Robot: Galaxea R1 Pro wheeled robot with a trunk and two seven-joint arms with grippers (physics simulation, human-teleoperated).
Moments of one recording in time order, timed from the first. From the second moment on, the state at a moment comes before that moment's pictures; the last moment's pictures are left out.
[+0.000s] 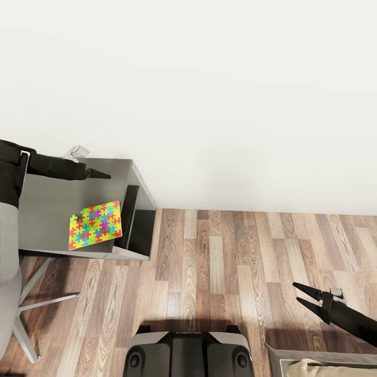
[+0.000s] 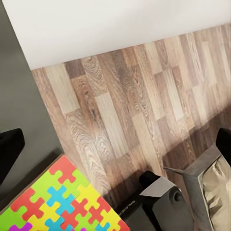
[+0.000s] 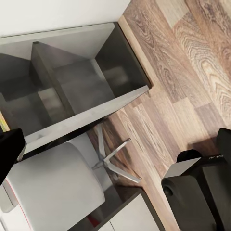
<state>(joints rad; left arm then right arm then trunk) -1.37 0.37 0.13 -0.87 -0.60 0.94 -1.56 -0.19 -0.49 -0.28 -1.10 -0.93 0.90 0.81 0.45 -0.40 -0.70</state>
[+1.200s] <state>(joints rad) -1.37 0.29 0.13 -0.87 -0.60 1.01 -1.39 -0.19 -0.49 -0.28 -1.10 -0.93 0.91 0.81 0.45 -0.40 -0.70</state>
